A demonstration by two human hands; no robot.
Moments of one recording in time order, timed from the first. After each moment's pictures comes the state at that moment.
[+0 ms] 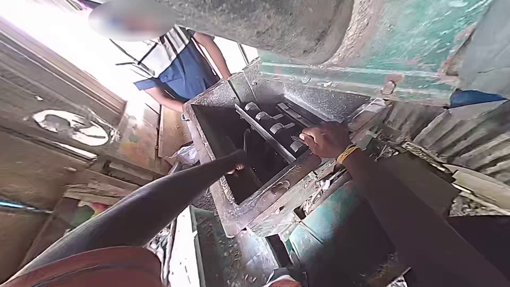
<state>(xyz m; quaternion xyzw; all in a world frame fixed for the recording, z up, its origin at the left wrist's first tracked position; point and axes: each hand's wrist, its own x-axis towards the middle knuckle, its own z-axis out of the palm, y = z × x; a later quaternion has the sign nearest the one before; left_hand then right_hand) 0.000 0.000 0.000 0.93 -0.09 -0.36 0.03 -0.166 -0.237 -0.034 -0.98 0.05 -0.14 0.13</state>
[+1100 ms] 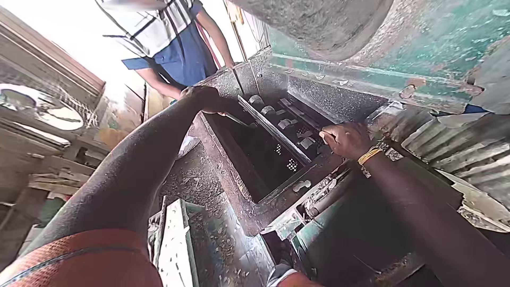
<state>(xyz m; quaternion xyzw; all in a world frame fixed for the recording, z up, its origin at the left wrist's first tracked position) 0.155 0.011 0.102 0.93 -0.26 -0.07 -0.23 -0.170 -0.231 -0.037 -0.98 0.09 -0.15 0.11</state>
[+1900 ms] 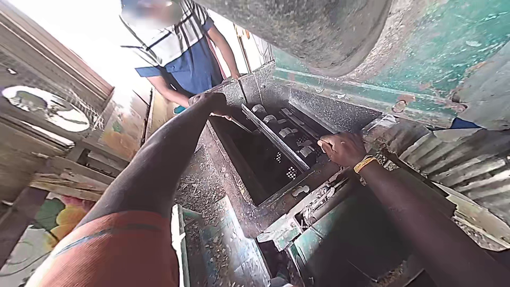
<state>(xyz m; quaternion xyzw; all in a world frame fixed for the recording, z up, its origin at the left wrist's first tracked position) 0.162 0.005 0.110 0.94 -0.26 -0.10 -0.18 -0.169 -0.225 -0.026 -0.98 0.12 -0.11 0.09</state>
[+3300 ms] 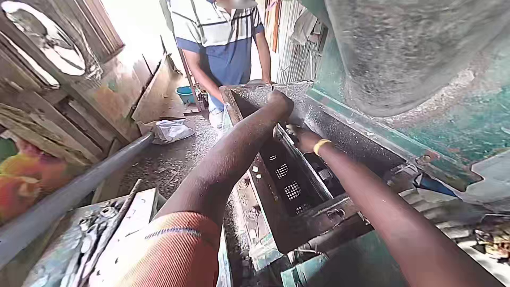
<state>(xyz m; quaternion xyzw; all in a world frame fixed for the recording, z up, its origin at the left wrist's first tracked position) 0.100 -0.012 0.111 0.91 -0.37 -0.02 -0.18 0.048 -0.146 -0.005 -0.99 0.03 0.05 0.13</state>
